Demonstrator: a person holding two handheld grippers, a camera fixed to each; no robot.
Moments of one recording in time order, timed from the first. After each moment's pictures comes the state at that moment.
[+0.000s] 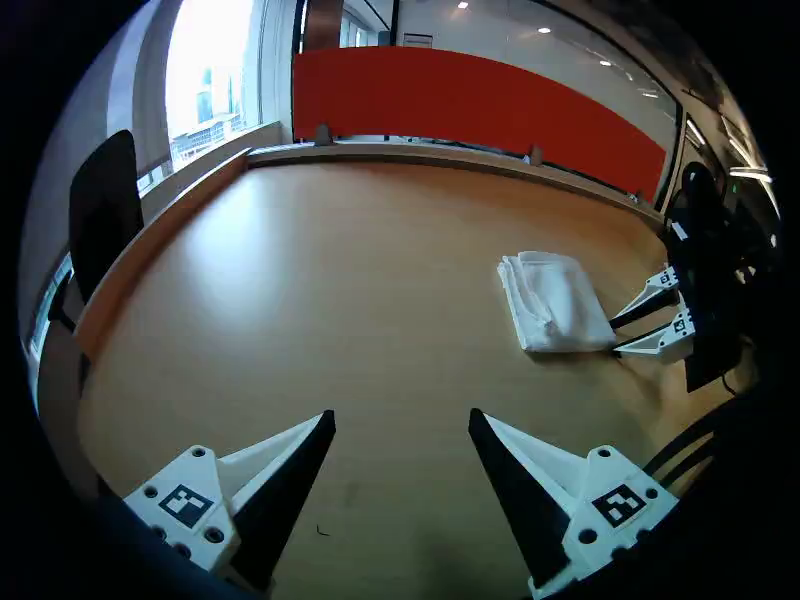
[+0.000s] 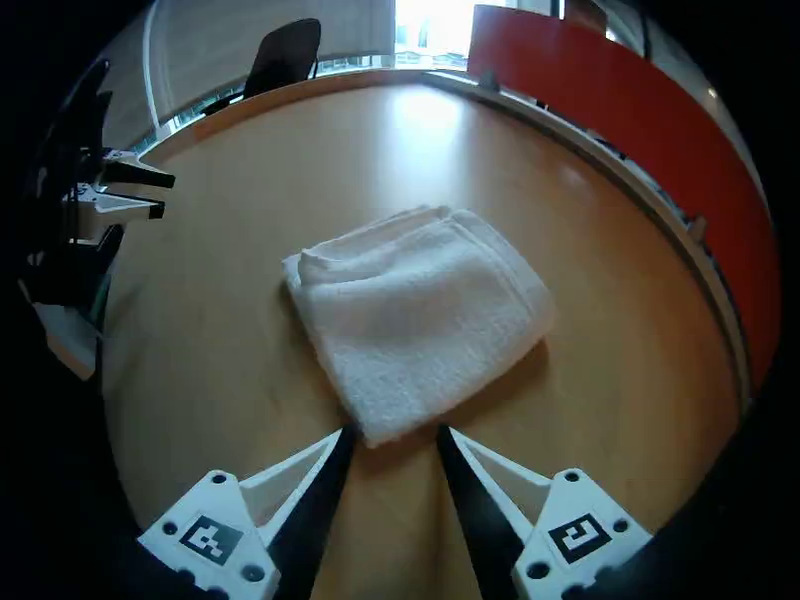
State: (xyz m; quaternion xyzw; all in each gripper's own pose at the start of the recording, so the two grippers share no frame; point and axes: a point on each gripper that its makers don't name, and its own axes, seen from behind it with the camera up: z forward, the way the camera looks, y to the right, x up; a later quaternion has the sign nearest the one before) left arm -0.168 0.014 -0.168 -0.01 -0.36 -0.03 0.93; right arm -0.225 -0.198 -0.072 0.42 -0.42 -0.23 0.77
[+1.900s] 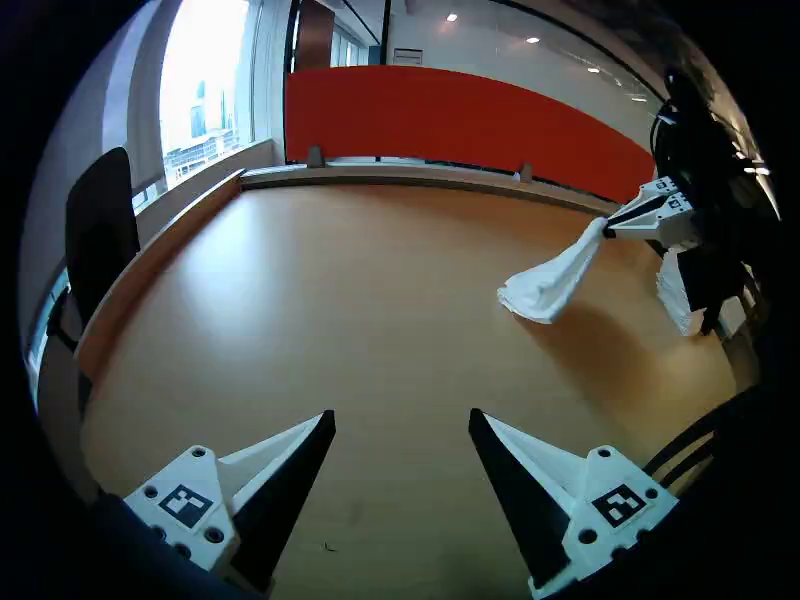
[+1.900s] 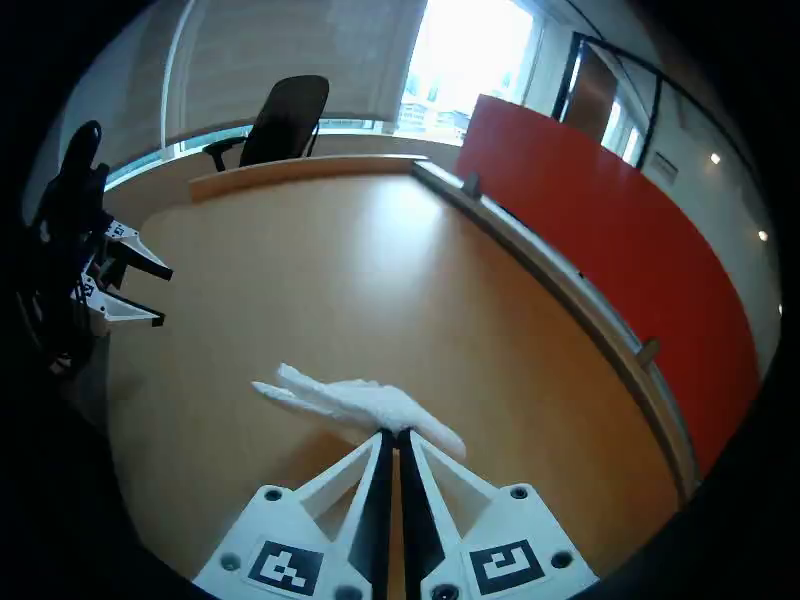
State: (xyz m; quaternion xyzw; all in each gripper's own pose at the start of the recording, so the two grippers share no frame) left arm -0.144 0.017 -0.157 -0.03 -0.33 -0.02 0.94; right arm -0.068 -0.239 0.016 0.43 -0.28 -0.27 0.81
